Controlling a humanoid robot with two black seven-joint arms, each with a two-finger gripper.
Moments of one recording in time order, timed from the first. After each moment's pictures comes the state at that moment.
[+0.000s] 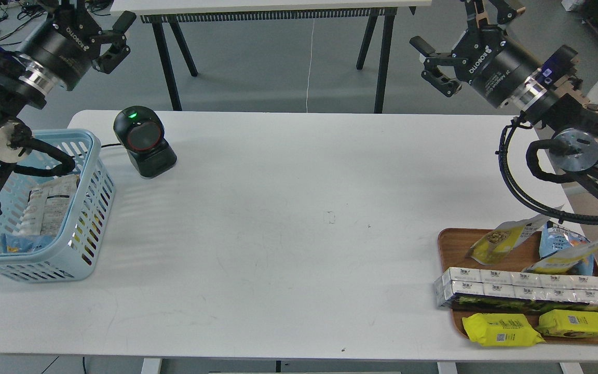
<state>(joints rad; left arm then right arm) -0.94 0.55 -0.58 -0.67 0.32 -0.49 -0.49 1.06 -0.59 0.25 0.96 -0.02 0.49 0.49</state>
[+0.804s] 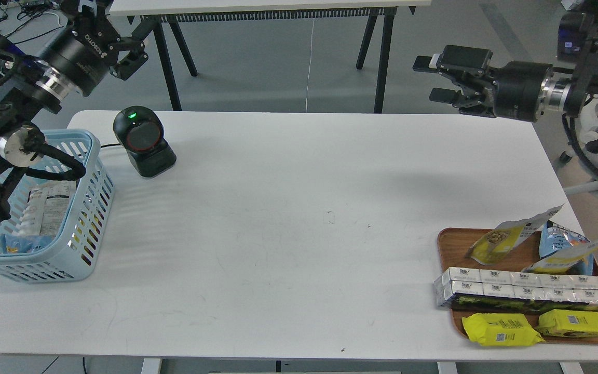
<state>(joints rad) -0.94 0.54 -0.58 -0.75 0.35 -0.49 -0.49 1.43 -0.78 -0.15 1.00 -0.80 0.49 0.49</state>
